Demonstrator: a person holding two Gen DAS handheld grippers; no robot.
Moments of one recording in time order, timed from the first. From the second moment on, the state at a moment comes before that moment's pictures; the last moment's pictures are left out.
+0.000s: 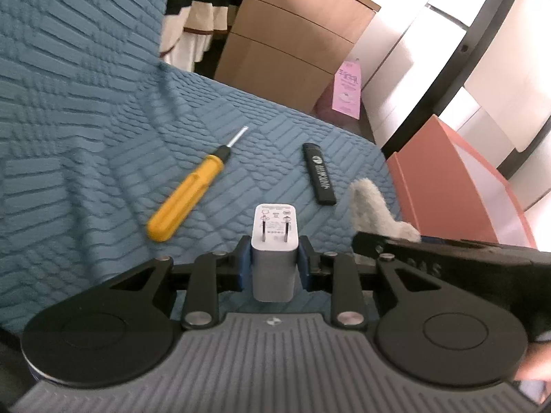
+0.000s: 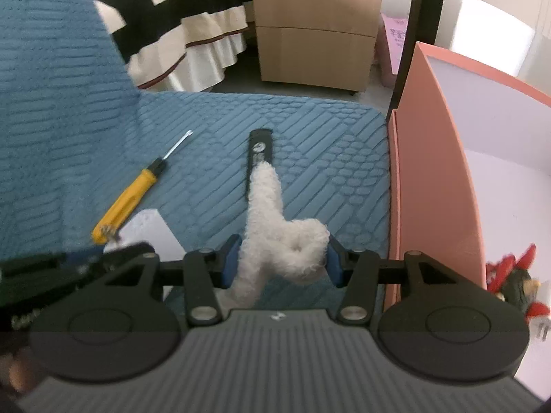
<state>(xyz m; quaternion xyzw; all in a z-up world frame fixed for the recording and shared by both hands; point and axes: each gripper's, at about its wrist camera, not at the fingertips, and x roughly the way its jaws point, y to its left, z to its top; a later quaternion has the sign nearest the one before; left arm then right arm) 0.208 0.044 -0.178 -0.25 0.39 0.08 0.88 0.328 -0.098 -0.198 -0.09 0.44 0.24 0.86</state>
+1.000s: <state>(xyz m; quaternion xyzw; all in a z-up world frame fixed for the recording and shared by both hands) 0.187 0.037 -0.180 -0.24 0.43 0.07 0.86 0.271 -0.108 -0.221 -0.10 0.47 0.25 0.84</state>
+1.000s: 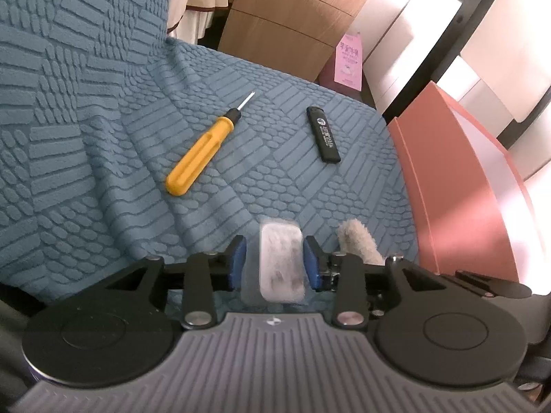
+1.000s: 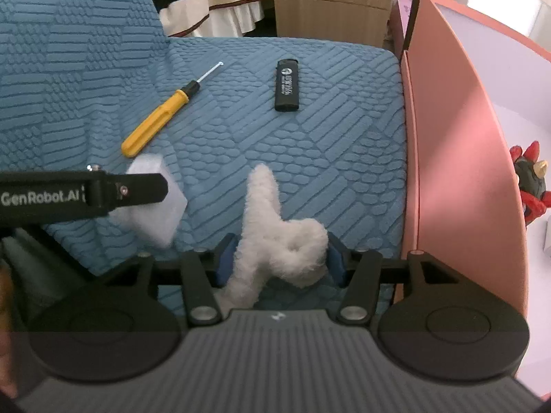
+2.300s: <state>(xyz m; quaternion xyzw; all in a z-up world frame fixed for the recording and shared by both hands) 0.200 0.040 -0.170 -0.24 0.41 0.08 0.88 0.269 -0.113 -0.188 -0.09 0.44 0.23 0.87</state>
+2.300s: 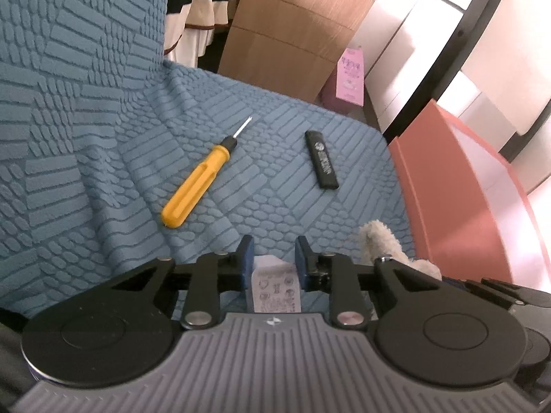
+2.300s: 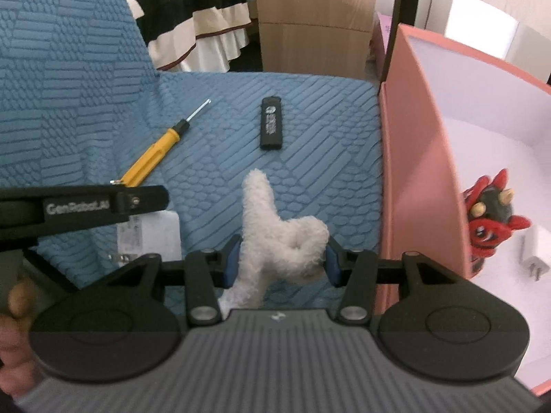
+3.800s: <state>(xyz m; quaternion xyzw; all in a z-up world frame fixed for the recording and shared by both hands) 0.192 0.036 -0.177 -0.19 0.42 0.07 0.88 0.243 -0.107 -0.212 -0.10 0.44 0.23 0.86</state>
